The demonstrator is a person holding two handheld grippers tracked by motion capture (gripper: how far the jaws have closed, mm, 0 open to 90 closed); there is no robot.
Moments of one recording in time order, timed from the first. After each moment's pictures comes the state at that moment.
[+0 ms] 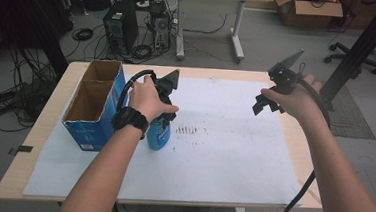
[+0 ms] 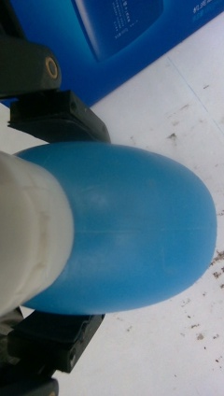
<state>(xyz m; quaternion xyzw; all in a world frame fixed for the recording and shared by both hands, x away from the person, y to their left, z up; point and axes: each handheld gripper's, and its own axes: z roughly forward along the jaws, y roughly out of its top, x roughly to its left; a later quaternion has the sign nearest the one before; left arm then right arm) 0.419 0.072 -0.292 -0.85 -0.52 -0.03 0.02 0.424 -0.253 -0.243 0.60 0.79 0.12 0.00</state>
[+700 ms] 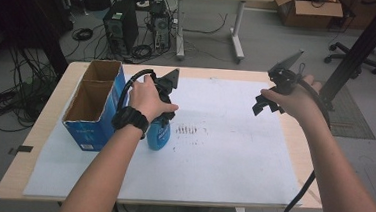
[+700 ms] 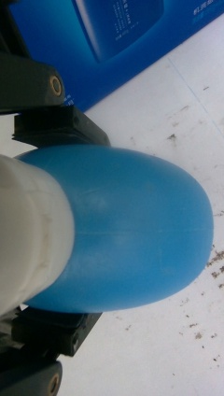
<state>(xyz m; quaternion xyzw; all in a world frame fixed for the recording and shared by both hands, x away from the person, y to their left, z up) 0.420 0.072 -0.290 -0.85 -0.52 -0.02 0.02 0.423 -0.253 -0.244 0.60 0.79 0.12 0.00</state>
